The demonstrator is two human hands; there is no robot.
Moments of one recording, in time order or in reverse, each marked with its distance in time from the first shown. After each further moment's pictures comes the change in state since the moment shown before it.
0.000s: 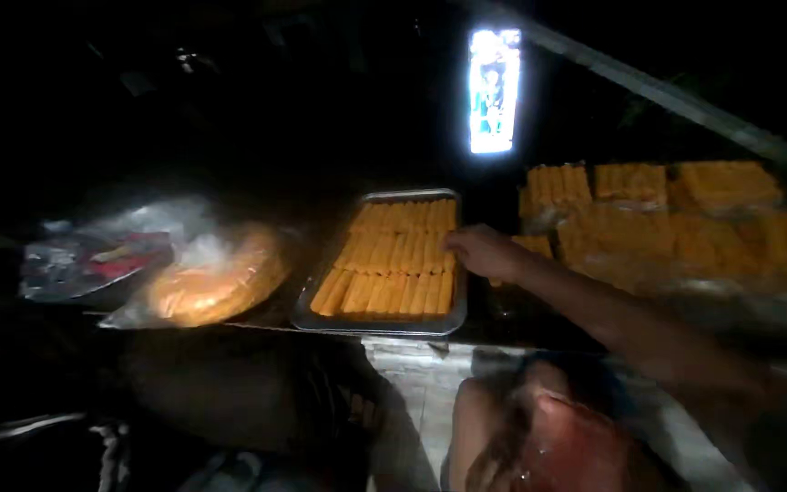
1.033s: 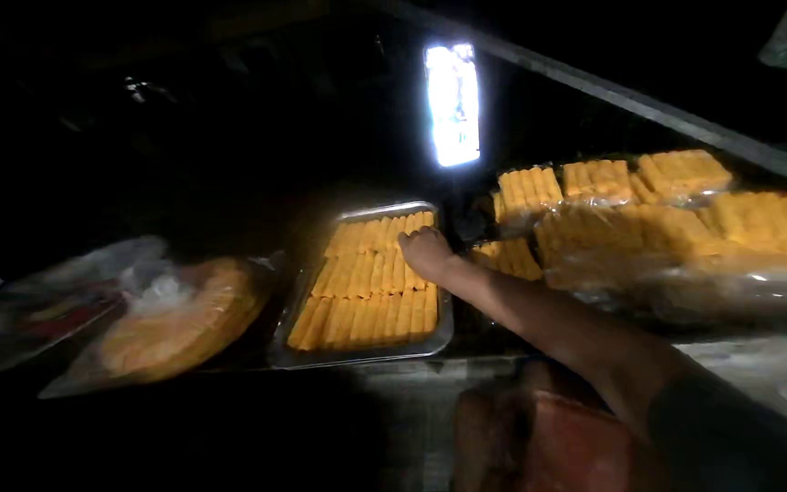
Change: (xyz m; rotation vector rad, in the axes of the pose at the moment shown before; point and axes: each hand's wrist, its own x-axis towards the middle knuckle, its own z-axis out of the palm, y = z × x) left_hand 0.045 -0.097 0.040 -0.197 0.095 0.301; right_hand 0.074 -0.005 0.039 -0.260 0.092 0.167
